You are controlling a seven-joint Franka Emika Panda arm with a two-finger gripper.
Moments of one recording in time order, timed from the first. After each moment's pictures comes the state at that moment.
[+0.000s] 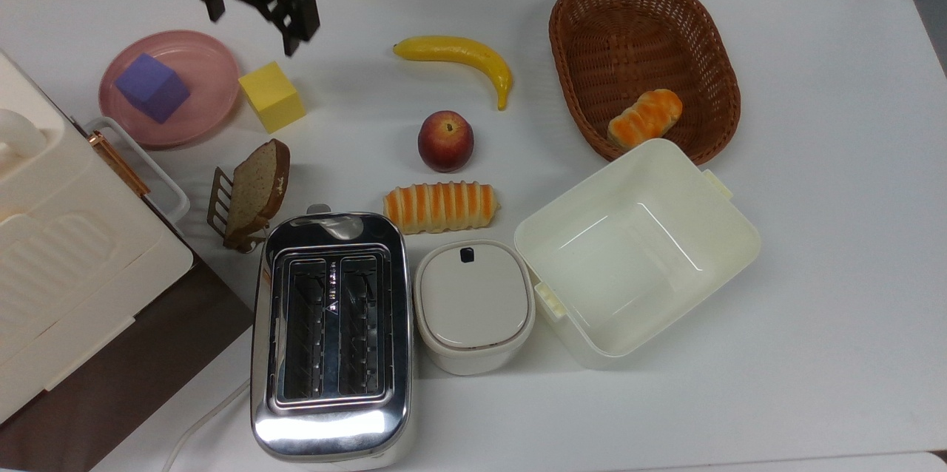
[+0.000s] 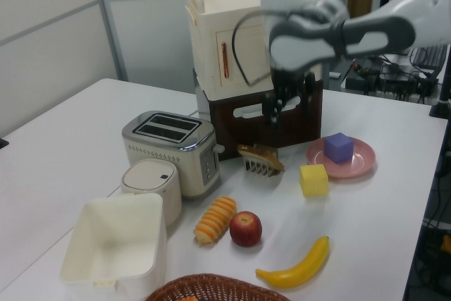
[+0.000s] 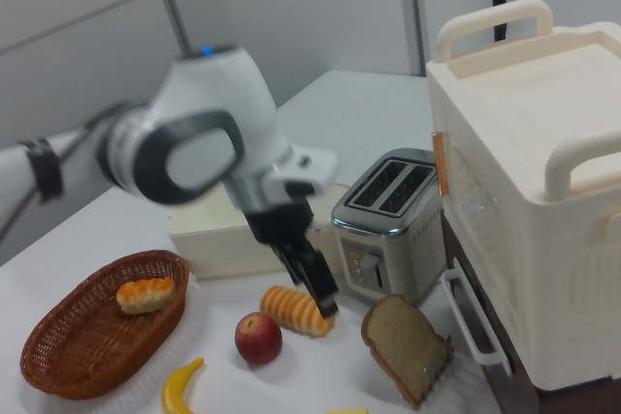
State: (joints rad) arm -0.15 0.04 -0.03 -1.77 -0.17 1.85 0.25
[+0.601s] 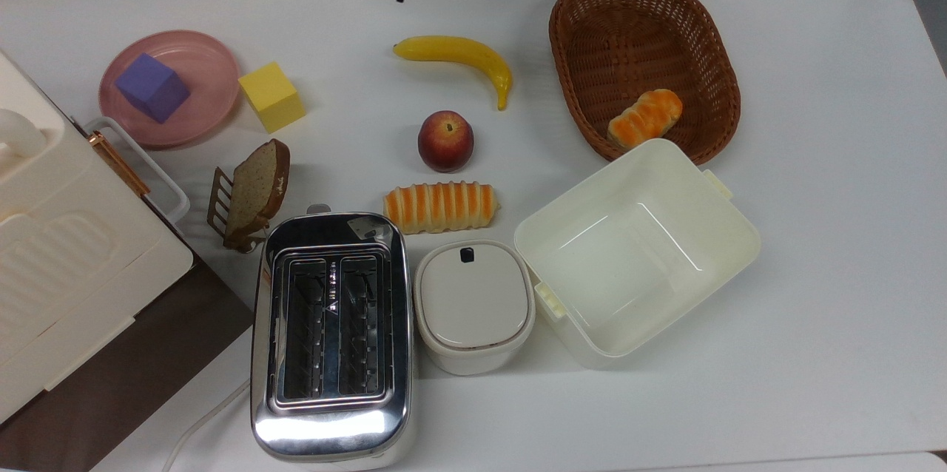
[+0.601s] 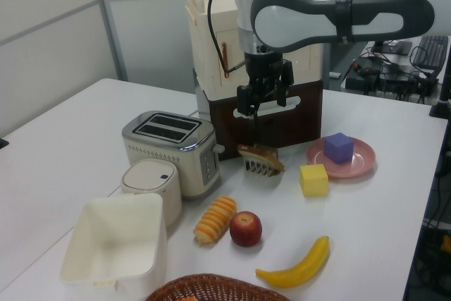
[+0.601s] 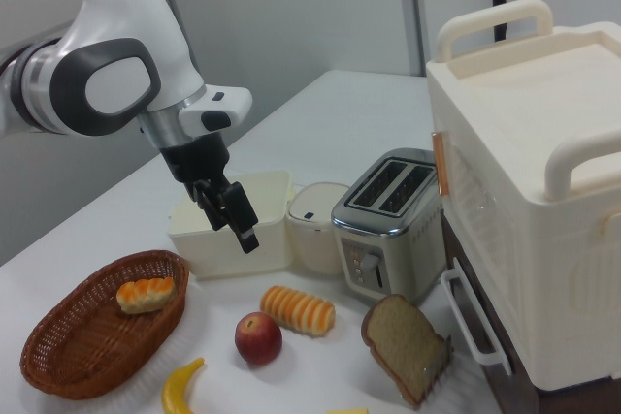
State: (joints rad) arm -0.14 -0.01 0.16 -1.65 -0.12 1.67 0.25
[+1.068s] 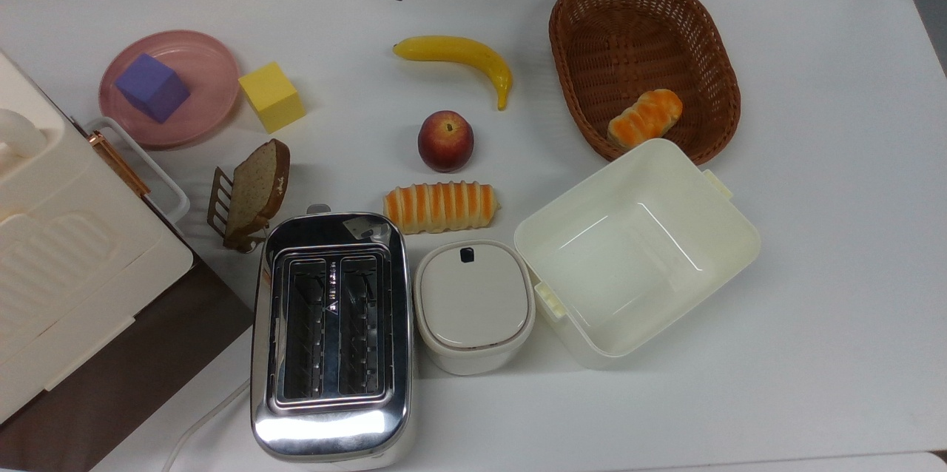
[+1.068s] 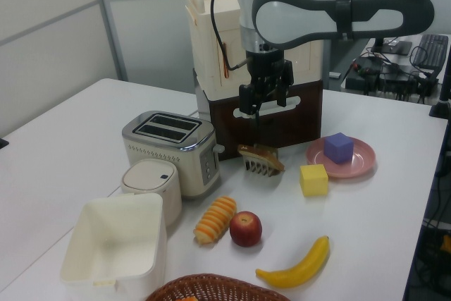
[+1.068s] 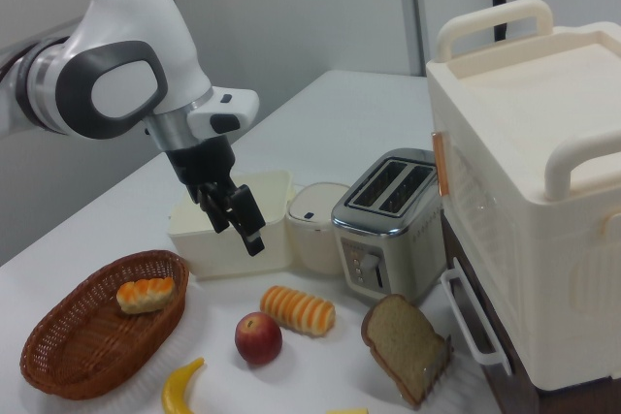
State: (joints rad) arm -0.16 -0.01 0.14 -1.65 -0.09 1.67 0.19
